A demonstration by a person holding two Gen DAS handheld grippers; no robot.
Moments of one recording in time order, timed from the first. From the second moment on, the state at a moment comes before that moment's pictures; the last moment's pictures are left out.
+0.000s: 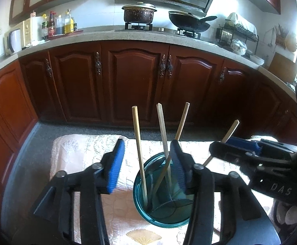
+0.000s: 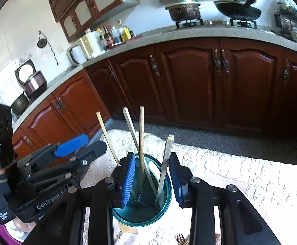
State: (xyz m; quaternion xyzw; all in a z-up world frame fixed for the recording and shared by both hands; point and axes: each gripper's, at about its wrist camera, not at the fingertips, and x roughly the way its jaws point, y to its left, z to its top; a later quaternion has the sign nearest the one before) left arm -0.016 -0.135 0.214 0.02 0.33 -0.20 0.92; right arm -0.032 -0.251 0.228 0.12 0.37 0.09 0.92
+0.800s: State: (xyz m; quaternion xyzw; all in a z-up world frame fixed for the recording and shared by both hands) left arm -0.050 -0.112 0.225 0.01 0.32 -0.19 0.93; right arm -0.064 -0.250 0.241 0.10 0.37 0.07 0.92
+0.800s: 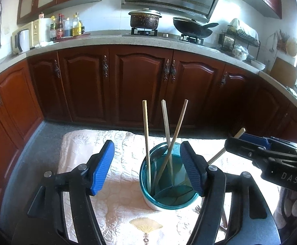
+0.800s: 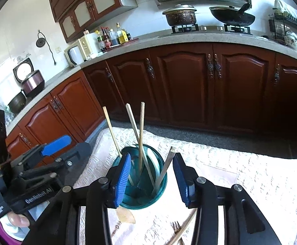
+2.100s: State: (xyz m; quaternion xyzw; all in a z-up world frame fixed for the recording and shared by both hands) left arm -0.127 -0.123 0.179 0.04 0.36 -0.23 0.90; right arm -0.164 -0.306 0.165 0.13 0.45 0.01 0.88
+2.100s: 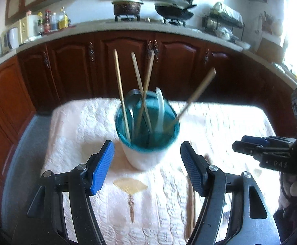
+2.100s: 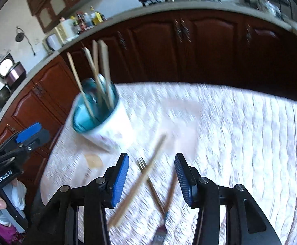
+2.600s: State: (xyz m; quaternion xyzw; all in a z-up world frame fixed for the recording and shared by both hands) left arm -0.153 -0.180 0.082 0.06 0.47 -0.32 0.82; right arm -0.178 -0.316 0.085 0.17 0.51 0.01 0.85
